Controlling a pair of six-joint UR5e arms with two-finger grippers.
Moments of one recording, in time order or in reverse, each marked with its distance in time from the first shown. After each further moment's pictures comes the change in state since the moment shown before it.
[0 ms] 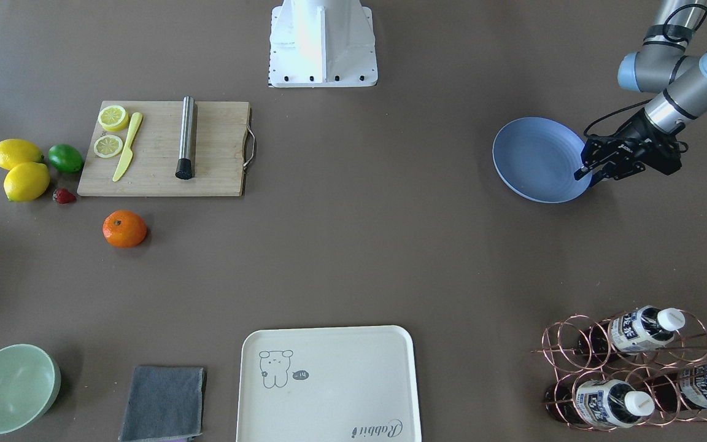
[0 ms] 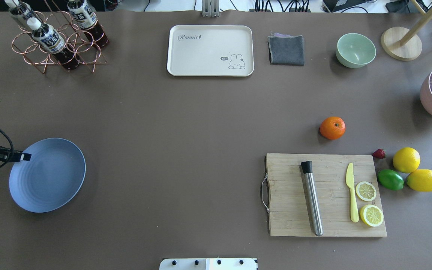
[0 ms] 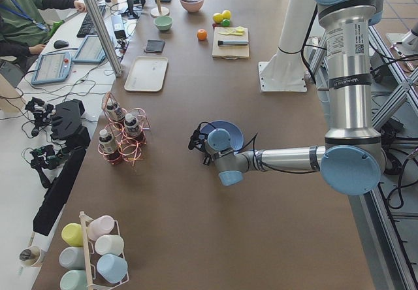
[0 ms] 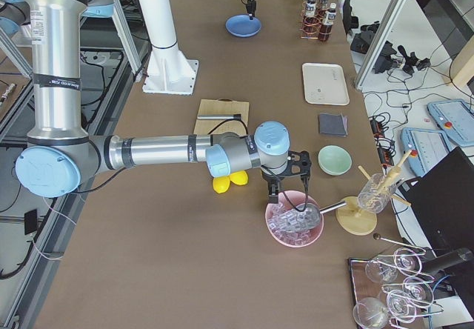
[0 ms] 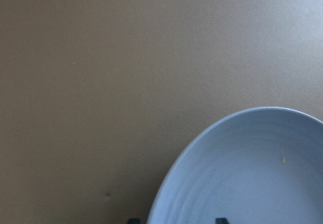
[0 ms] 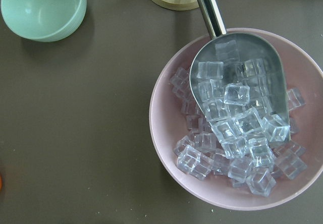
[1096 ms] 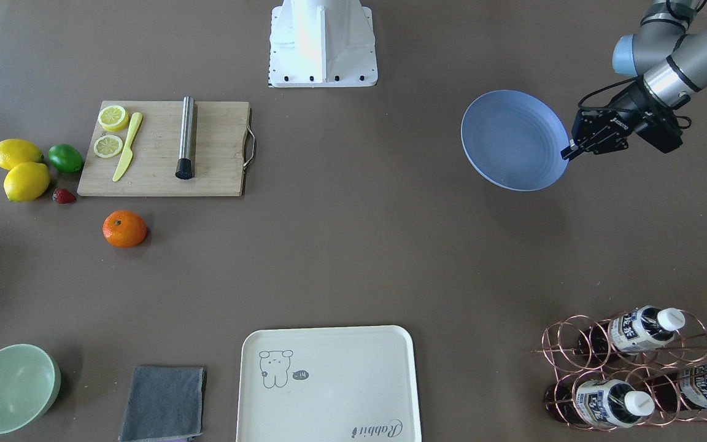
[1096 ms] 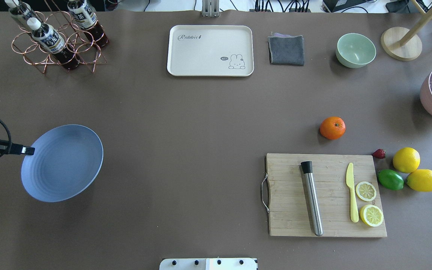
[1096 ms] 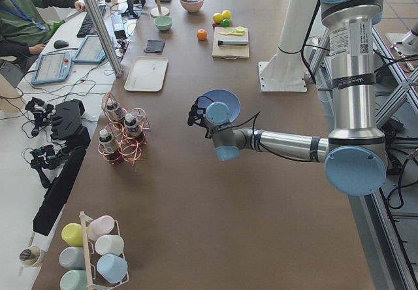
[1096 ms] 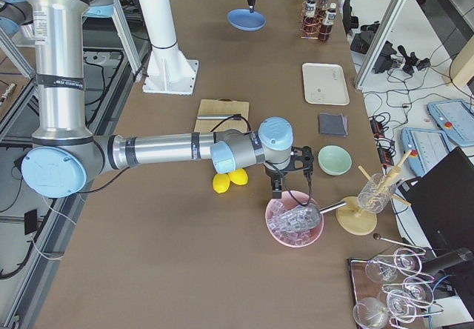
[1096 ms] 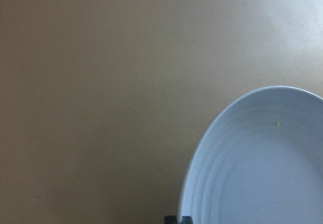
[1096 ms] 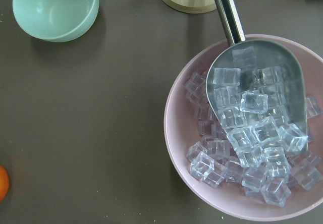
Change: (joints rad) left arm -0.055 -0.002 -0.304 0.192 -0.123 -0.187; right arm -0.031 0.031 0.000 0.000 -0.003 0.001
